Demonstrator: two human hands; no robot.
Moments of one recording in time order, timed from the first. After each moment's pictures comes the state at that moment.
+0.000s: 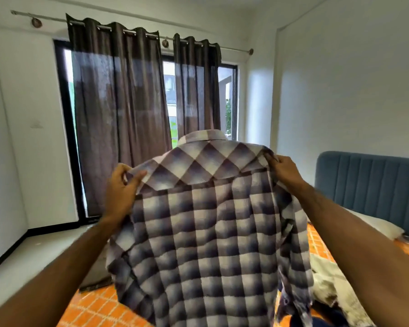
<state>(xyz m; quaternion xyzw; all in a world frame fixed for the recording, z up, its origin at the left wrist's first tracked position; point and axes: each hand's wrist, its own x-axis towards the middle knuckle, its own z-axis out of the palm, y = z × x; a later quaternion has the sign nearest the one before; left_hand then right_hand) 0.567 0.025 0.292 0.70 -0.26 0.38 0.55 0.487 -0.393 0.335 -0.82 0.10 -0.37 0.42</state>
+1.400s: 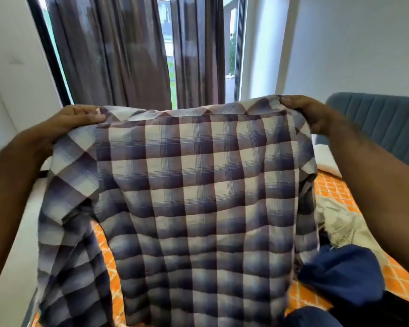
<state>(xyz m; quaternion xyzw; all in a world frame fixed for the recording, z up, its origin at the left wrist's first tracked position) 0.578 0.140 0.304 0.78 -0.29 0.00 0.56 0.451 -0.421 0.321 -0.73 -0.08 -0.06 0.67</state>
